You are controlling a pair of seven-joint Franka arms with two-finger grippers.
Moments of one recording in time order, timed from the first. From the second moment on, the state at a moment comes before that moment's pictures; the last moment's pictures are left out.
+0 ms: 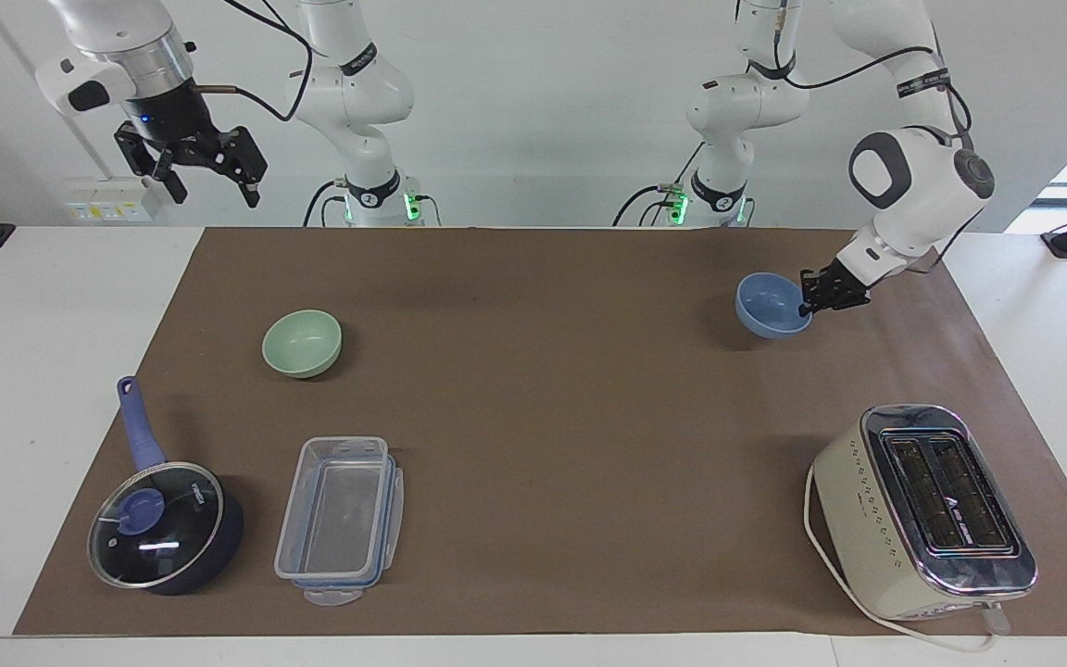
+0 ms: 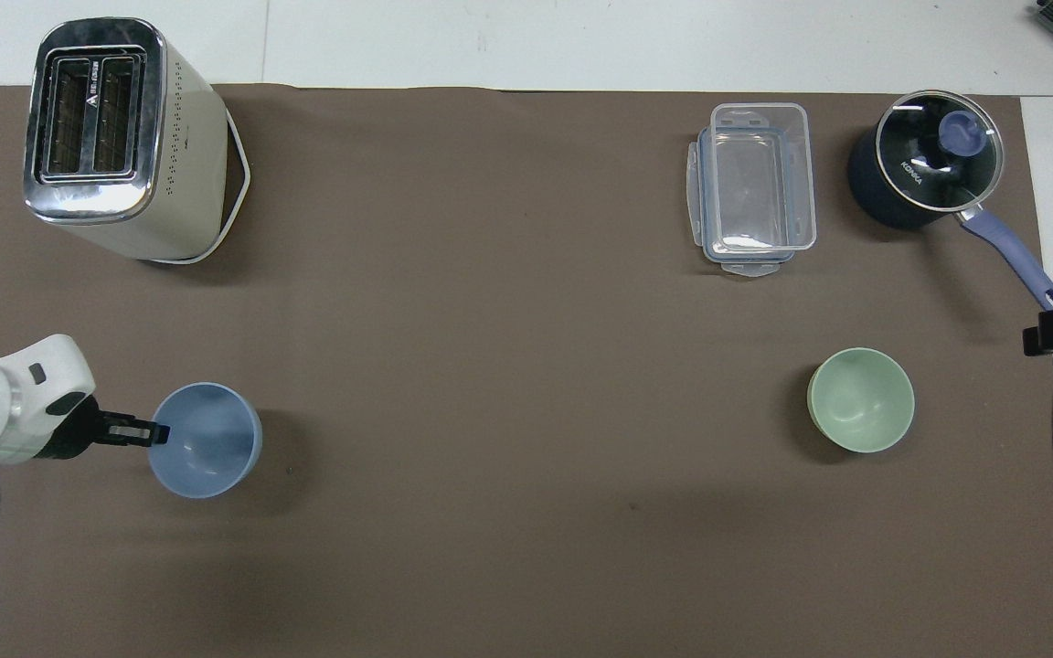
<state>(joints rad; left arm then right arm) 0.06 -0.15 -0.01 -2.38 -0.24 2.10 0.39 0.02 -0.10 -0.07 -1.55 -0.02 1.45 0.02</state>
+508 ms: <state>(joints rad) -0.39 -0.11 -0.02 -2.36 -0.24 2.26 -0.19 -0.06 -0.10 -0.08 -1.62 -0.02 1.52 -0.10</state>
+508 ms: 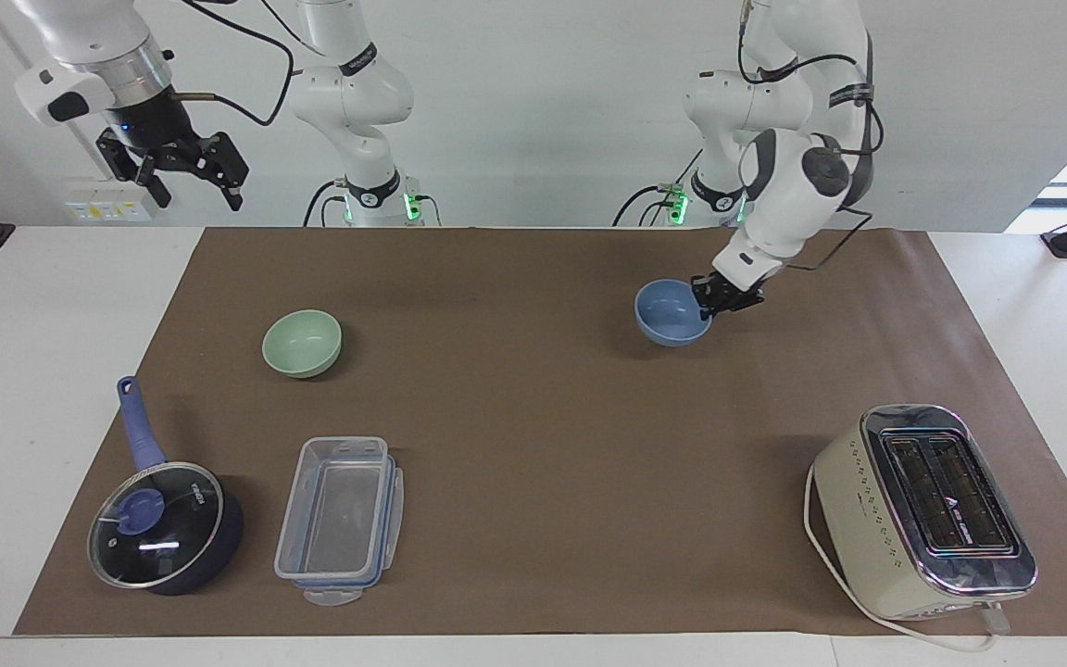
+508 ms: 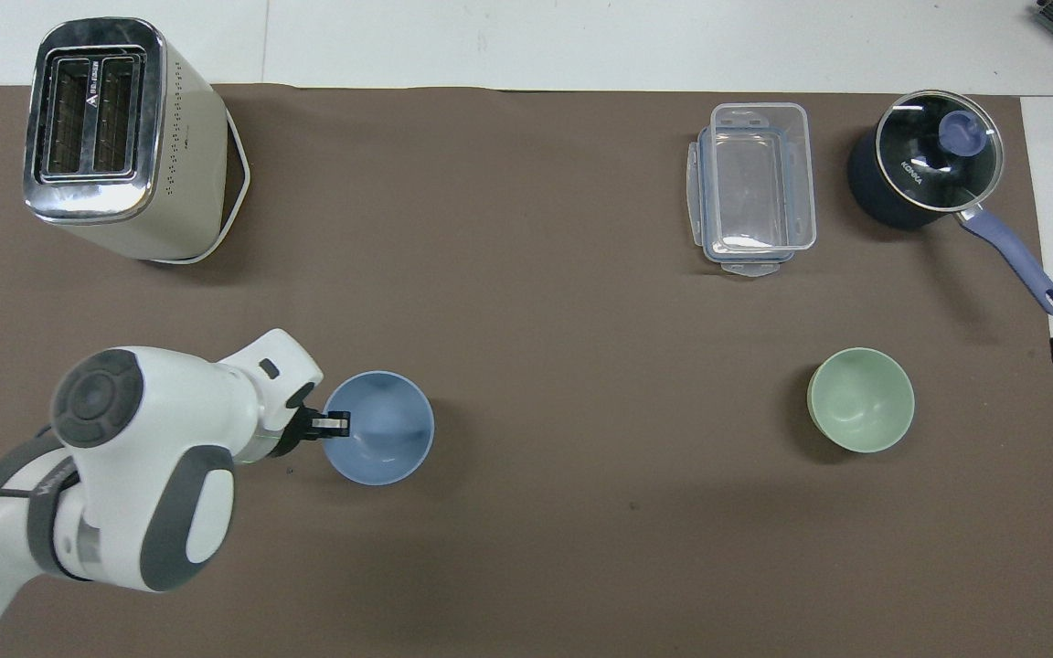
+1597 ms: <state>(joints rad) -0.65 0.09 -0.01 -2.22 -0.24 2.29 -0.45 -0.11 -0.01 -0.09 -2.19 0.04 2.24 -0.27</state>
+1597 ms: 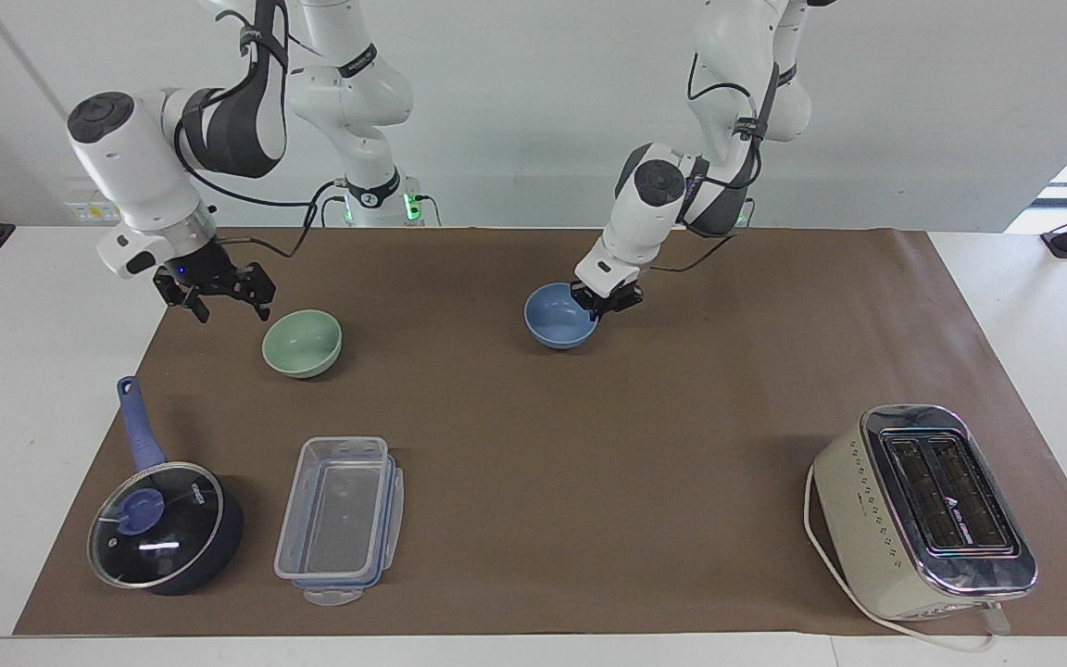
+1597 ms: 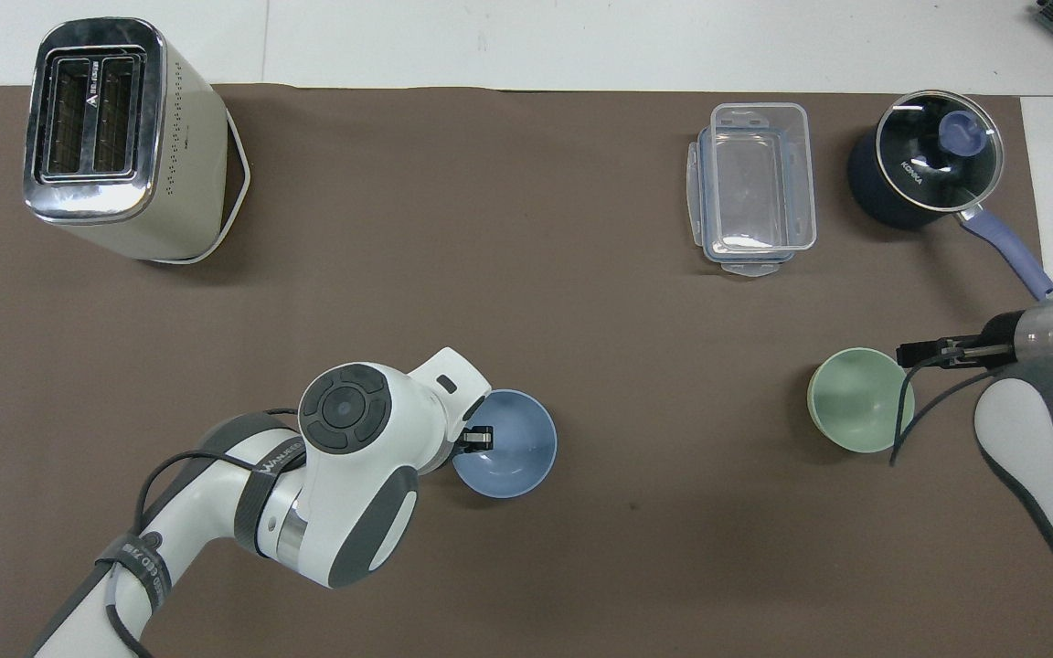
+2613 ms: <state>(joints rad) -0.34 -0.14 0.02 -1.95 -0.08 1.86 -0.12 -0.12 0.04 -0.09 -2.33 0.04 2.41 -0.31</state>
